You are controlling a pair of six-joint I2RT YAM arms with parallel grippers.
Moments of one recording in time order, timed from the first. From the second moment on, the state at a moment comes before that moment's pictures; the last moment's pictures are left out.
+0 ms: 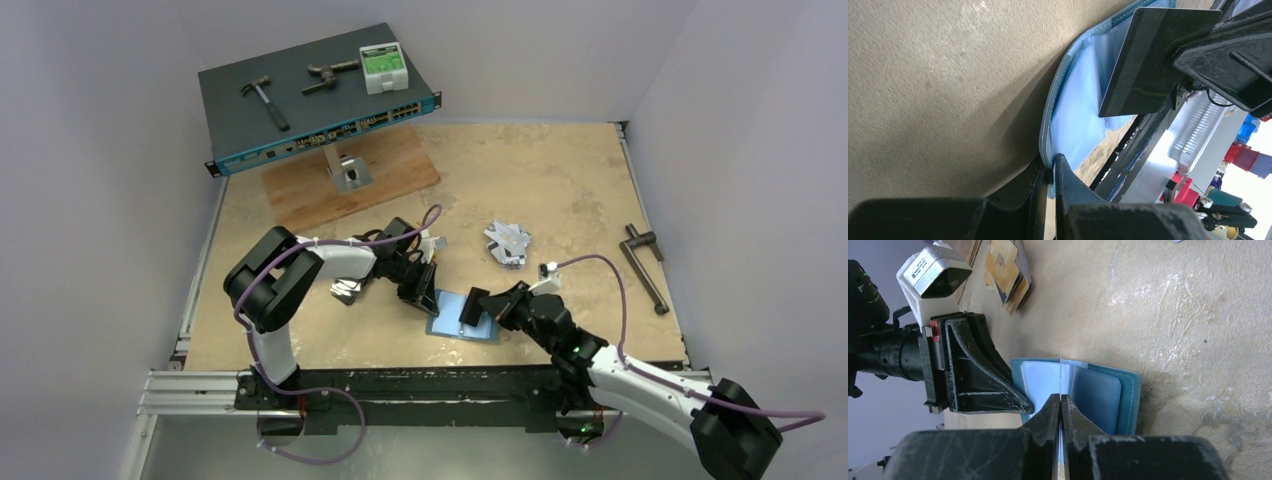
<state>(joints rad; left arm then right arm) -0.70 1.83 0.92 -0.16 0.69 -0.45 0.76 0.71 0.02 0.27 0.19 1.12</state>
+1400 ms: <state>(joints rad) -0.70 1.83 0.92 -0.18 0.67 -0.45 0.76 0.64 0.02 0.17 0.17 1.12</state>
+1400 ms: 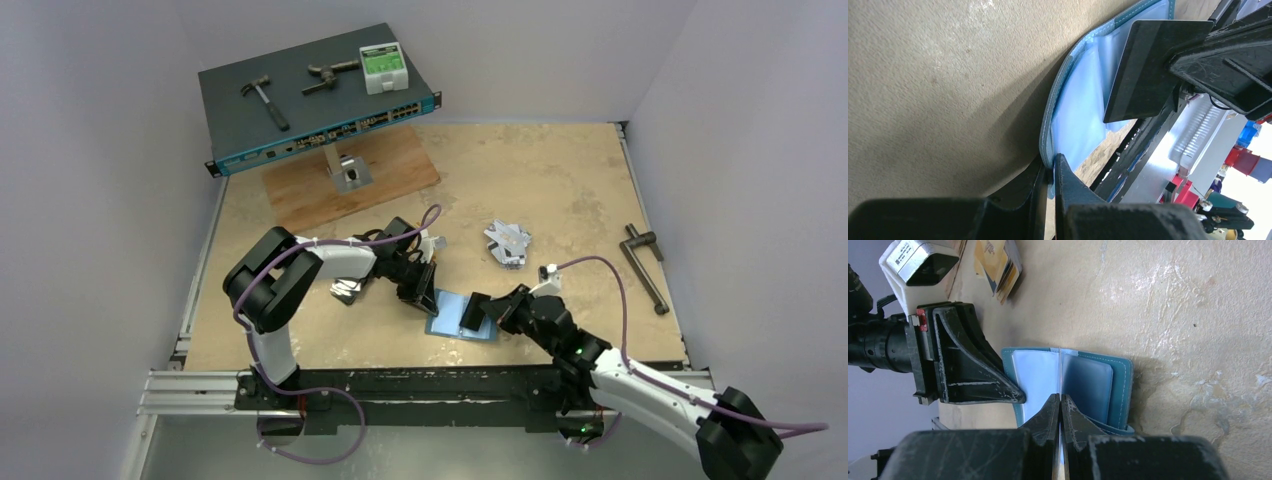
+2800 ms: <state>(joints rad) -0.70 1.82 0.92 -0.19 0.66 -0.47 0.77 0.90 0.02 0.42 0.09 1.12</state>
